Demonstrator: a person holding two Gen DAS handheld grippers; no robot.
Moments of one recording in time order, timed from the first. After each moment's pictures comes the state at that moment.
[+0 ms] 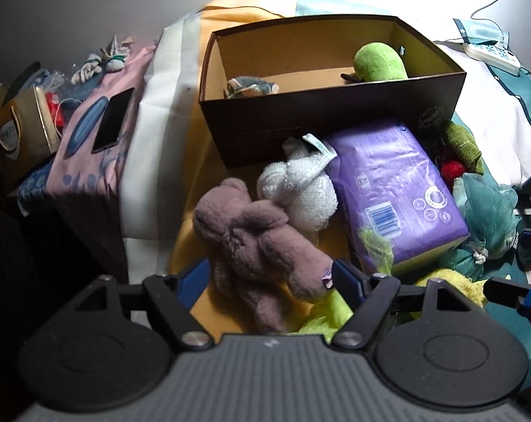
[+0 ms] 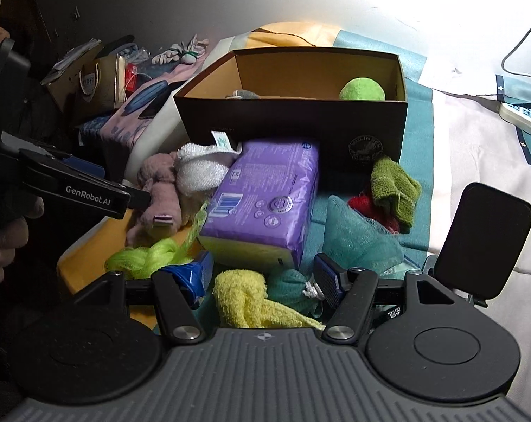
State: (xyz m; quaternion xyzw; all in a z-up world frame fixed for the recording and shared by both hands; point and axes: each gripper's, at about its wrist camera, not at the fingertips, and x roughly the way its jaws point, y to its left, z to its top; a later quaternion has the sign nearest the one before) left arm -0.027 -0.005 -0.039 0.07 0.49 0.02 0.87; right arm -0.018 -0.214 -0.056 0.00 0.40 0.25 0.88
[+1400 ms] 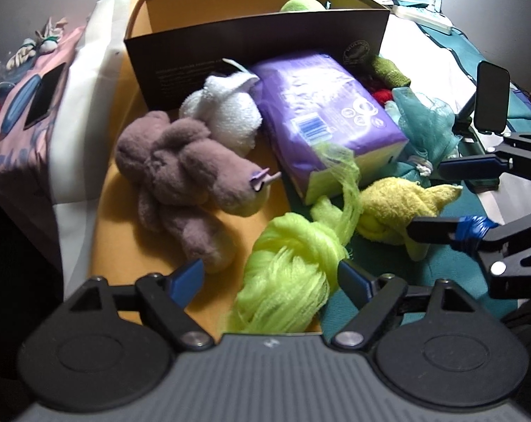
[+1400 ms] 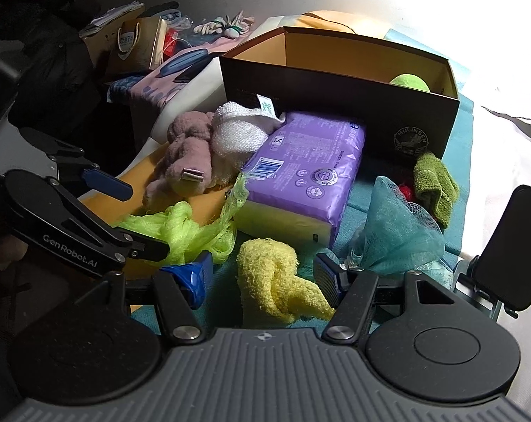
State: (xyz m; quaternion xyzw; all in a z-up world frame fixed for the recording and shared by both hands) left arm -0.071 -0.005 -0.084 0.05 0.51 -0.10 0.85; right arm -0.033 -0.188 -0.076 -0.06 0.40 0.30 0.86
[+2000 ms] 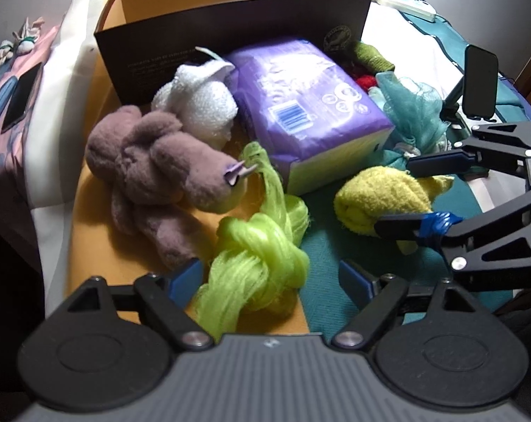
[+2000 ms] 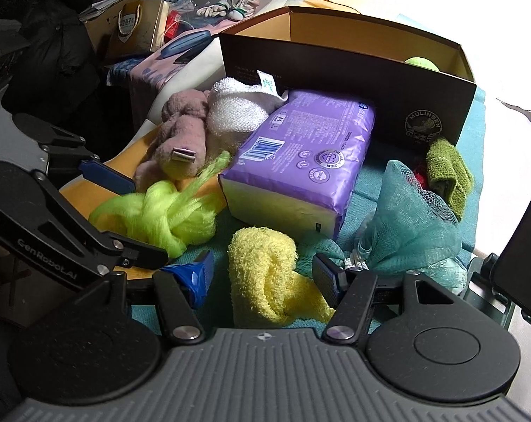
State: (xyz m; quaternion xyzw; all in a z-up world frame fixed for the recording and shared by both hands) left arm -0.065 -0.010 -0.098 0.06 0.52 -0.13 0.84; right arm -0.020 -0.182 -0.095 -0.08 0.42 0.31 0.85
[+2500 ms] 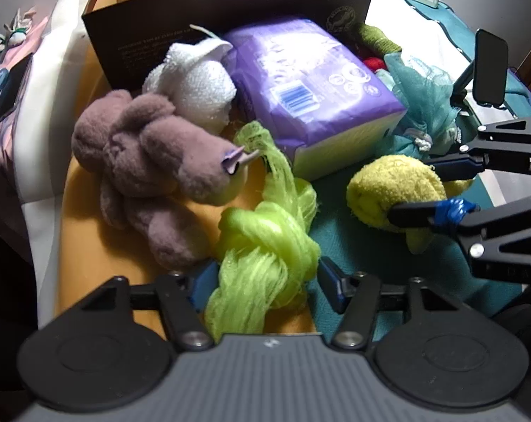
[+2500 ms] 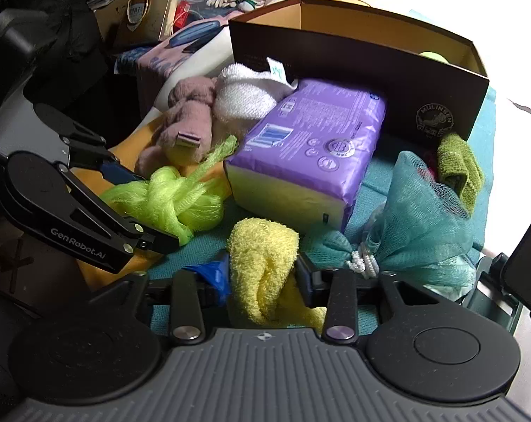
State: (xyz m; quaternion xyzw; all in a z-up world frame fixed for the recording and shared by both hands) left arm -0.057 -0.010 -0.112 0.06 0.54 -0.14 0.83; right arm -0.019 -0.184 -0.100 -0.09 0.42 0.33 0.84
